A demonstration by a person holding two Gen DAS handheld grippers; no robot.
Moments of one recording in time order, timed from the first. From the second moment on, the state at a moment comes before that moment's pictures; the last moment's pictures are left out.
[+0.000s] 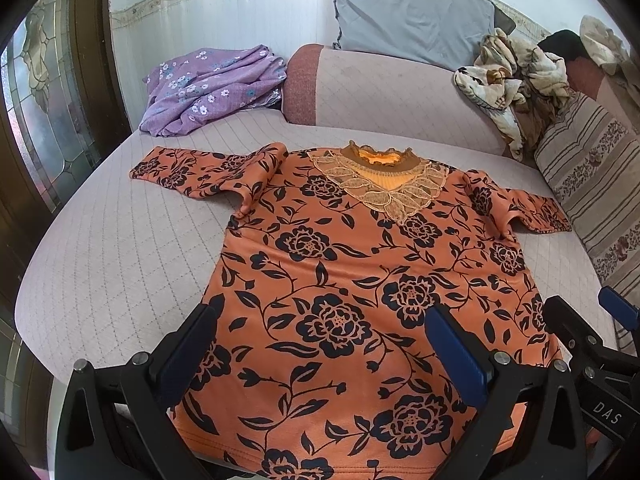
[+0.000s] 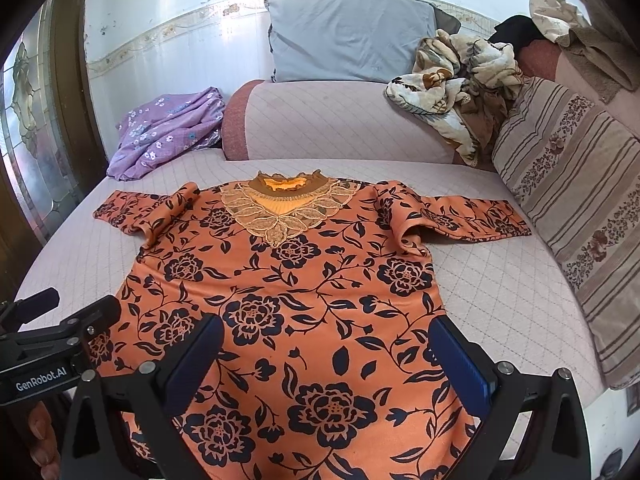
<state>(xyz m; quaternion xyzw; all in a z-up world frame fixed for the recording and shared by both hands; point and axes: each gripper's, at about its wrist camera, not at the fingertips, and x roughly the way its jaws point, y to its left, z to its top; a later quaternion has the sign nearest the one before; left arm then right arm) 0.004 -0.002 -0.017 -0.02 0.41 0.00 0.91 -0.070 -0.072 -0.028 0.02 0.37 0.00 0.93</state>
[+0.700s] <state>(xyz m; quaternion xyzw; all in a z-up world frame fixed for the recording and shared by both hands) 0.007 -0.004 -0.016 -0.02 0.41 0.00 0.91 -0.062 -0.069 -0.023 0.02 0.37 0.00 0.93</state>
